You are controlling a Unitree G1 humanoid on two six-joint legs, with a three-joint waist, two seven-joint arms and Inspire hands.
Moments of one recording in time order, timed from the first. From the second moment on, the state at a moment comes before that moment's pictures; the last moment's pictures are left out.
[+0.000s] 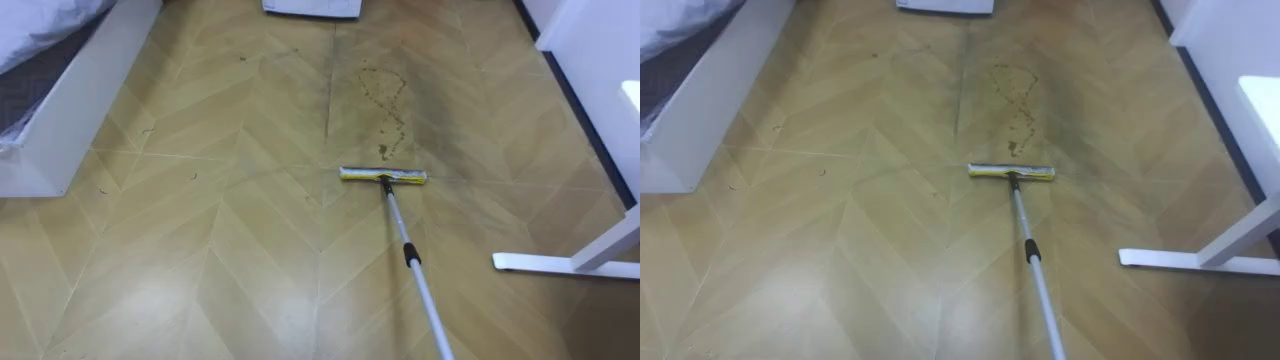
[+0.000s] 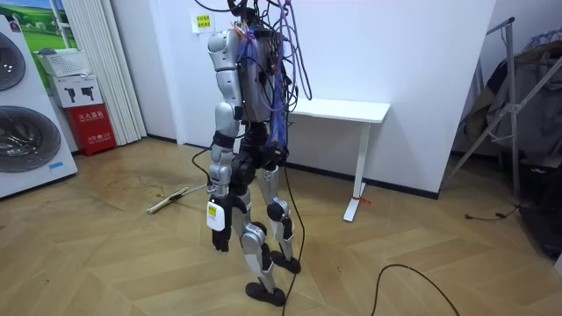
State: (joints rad) left arm 0.19 0.19 0.09 1.14 0.37 0.26 -0.05; right arm 0.08 -0.26 0.08 1.24 0.00 0.15 0.14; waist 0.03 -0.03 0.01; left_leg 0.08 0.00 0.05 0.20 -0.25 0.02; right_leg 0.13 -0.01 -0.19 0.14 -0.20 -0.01
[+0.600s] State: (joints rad) left arm 0.16 0.18 0.08 1.16 0.36 0.26 0.01; right arm 0.08 -0.26 0.08 1.30 0.02 0.16 0.10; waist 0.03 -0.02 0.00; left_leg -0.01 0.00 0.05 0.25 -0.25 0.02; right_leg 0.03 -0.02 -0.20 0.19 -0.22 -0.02
